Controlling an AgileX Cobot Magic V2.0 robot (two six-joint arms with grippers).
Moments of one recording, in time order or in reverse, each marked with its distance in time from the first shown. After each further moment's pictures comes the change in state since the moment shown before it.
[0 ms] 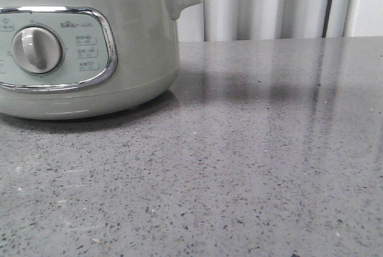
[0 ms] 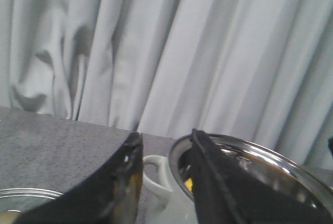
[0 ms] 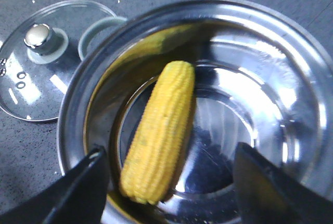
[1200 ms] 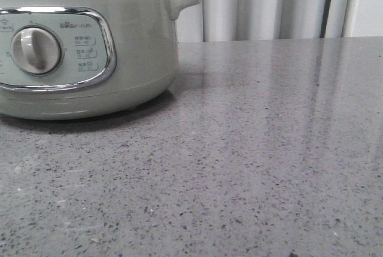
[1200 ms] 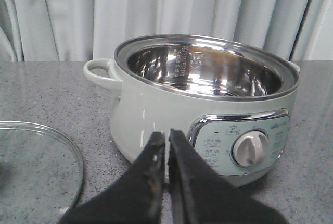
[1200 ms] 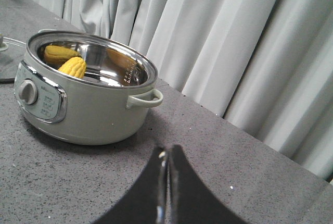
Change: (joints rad) left arm 0.000 -0.191 0.147 0.050 0.299 0.080; right arm -0.002 -1.428 1.291 -0.459 -0.459 -0.006
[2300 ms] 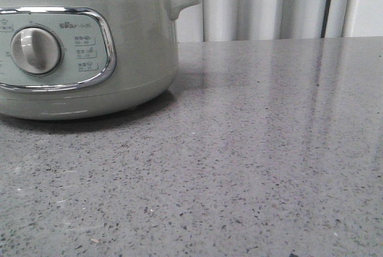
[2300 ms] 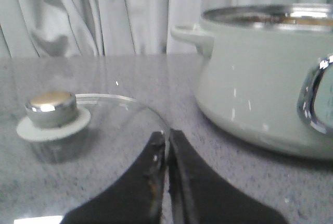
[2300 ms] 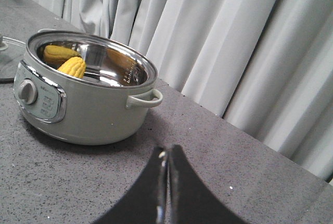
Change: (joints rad) left arm -0.117 -0.112 0.349 0.447 -0.403 -0.275; right arm 0.000 -0.001 0.000 0.000 0.000 0.000
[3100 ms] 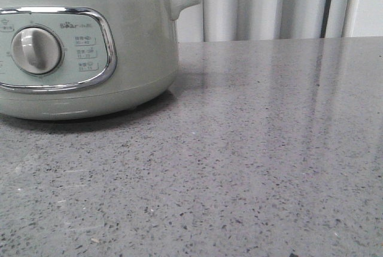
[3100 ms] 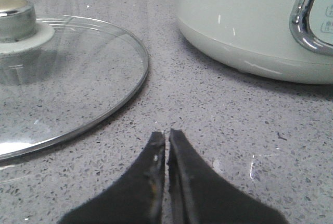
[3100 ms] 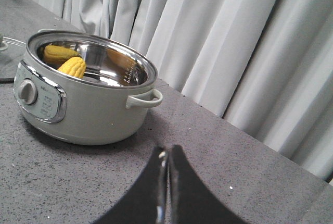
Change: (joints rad) left arm -0.049 0.000 0.019 0.153 0.168 -0.212; right arm 0.000 0.000 0.000 -0.002 0.000 0.000
